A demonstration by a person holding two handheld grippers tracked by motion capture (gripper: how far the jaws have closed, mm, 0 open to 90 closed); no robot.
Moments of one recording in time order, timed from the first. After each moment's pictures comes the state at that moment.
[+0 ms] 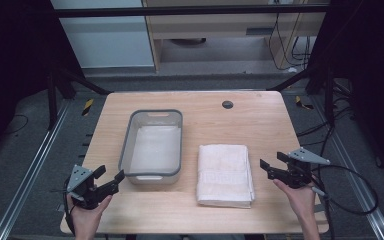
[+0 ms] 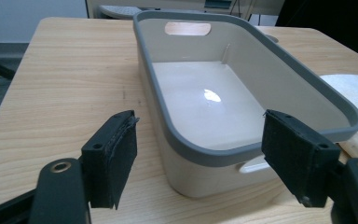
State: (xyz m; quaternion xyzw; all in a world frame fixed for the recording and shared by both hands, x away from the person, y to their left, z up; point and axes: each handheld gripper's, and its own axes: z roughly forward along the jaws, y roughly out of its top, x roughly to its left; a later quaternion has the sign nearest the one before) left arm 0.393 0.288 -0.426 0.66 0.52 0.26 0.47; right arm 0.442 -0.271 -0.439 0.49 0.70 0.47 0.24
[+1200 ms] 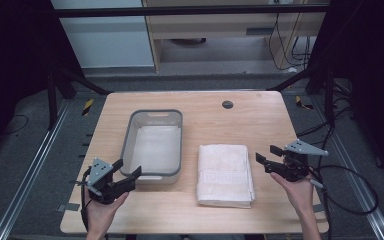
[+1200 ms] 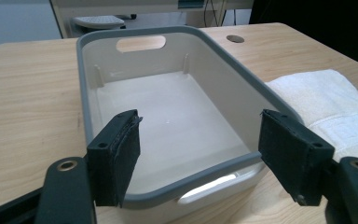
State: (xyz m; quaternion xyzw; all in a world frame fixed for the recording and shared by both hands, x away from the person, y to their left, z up) left arm 0.400 0.241 -0.405 0.70 0.46 0.26 0.48; right arm 0.452 -0.259 -0.415 0.46 0.71 0.48 0.22
